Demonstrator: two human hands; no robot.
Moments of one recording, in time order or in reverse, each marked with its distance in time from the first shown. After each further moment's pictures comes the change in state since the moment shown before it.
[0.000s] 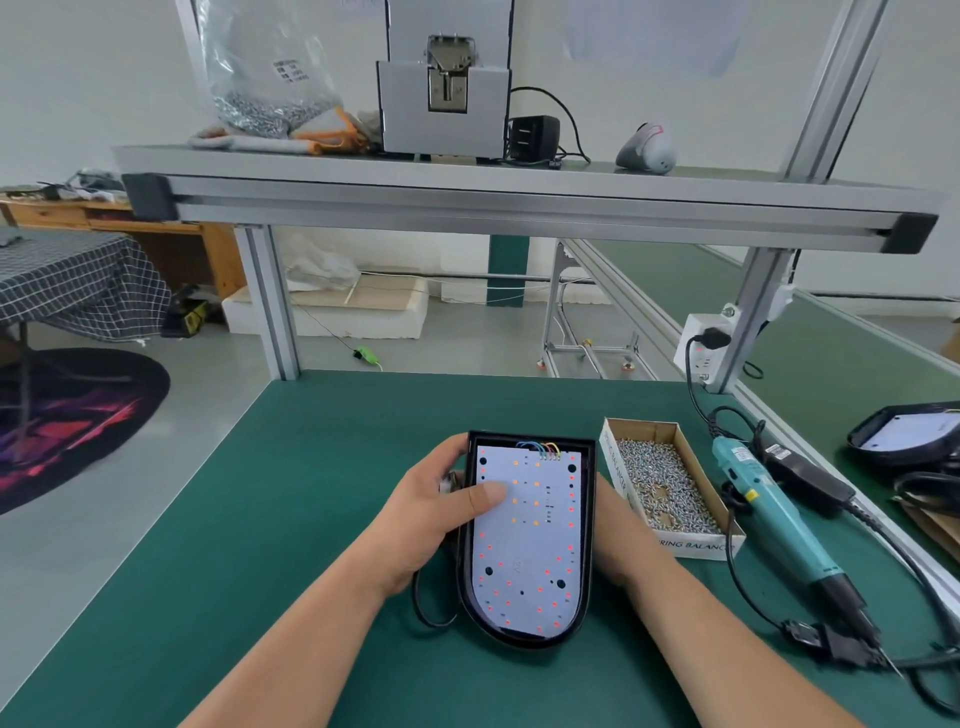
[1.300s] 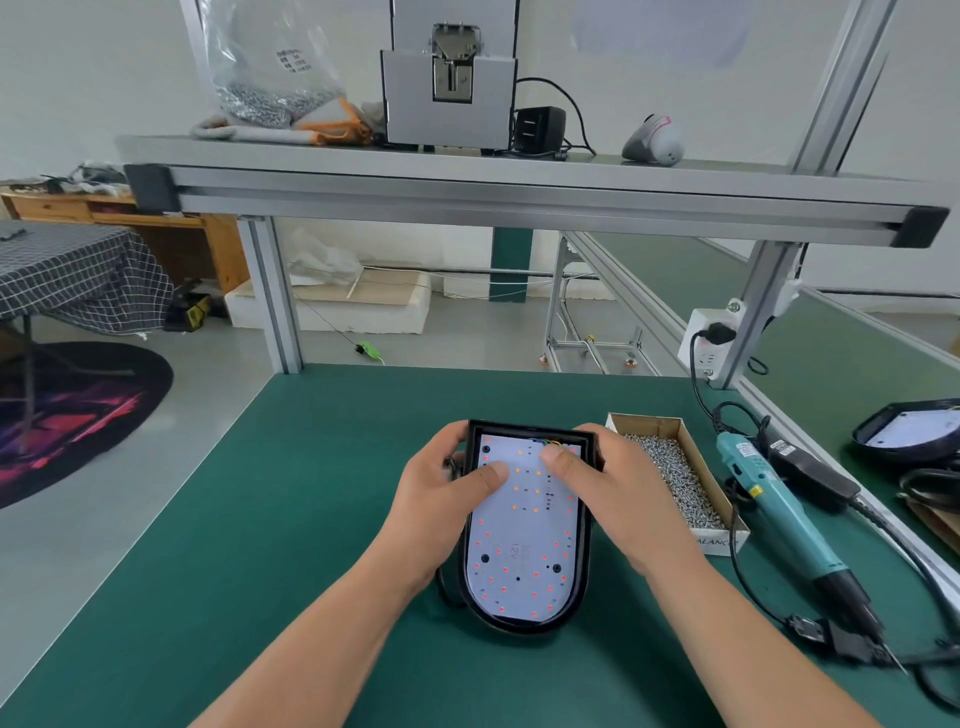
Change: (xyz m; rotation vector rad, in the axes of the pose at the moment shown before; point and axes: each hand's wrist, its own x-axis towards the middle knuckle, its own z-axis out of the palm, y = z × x) left_hand 0.000 0.000 0.020 0.003 0.211 0.100; right_hand 0.003 -0.002 -0.013 -0.089 0.309 -0.145
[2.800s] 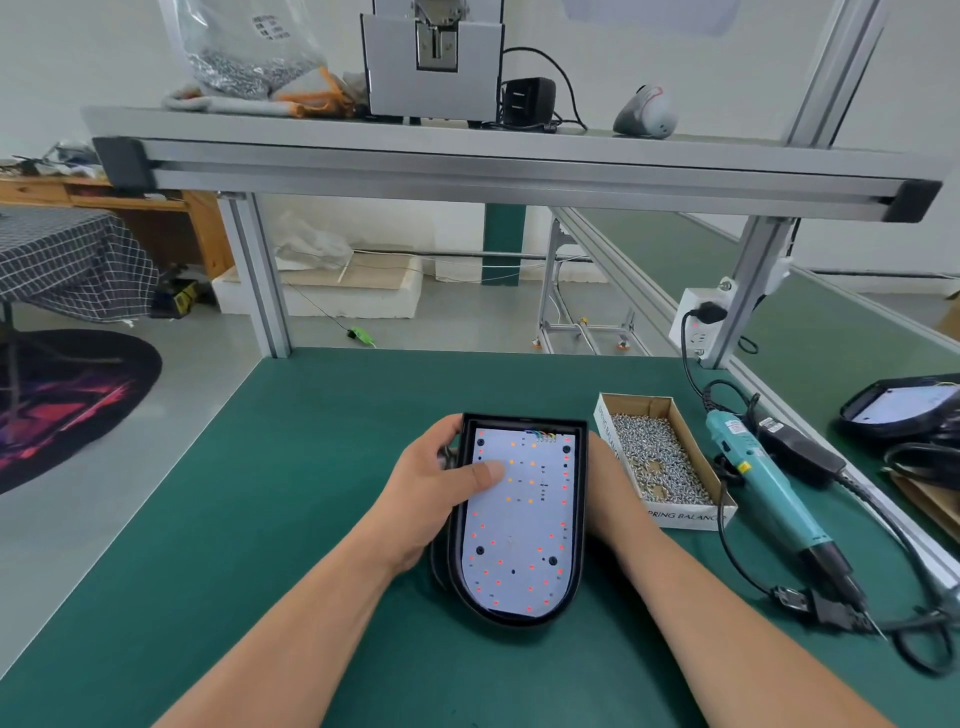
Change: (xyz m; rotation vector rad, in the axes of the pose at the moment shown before) left_hand 0.005 -0.012 -0.012 -0.054 -0.130 -0.101; right_hand 0.012 0.012 0.024 0.499 -0.067 0.405
